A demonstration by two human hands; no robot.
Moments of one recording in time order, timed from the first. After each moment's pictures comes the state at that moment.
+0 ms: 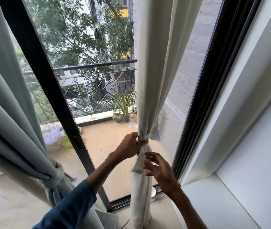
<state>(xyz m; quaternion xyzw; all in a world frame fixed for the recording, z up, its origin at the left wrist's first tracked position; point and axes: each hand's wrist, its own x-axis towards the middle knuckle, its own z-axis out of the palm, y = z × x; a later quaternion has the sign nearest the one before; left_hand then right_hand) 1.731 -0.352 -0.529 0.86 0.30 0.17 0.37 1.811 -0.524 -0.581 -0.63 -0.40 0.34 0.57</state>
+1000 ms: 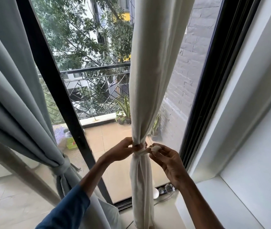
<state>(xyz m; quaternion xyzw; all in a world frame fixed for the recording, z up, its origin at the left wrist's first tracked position) 1.690 -0.342 -0.536 0.83 0.12 0.16 0.53 1.832 -0.513 -0.557 -0.40 -0.23 0.49 0.74</state>
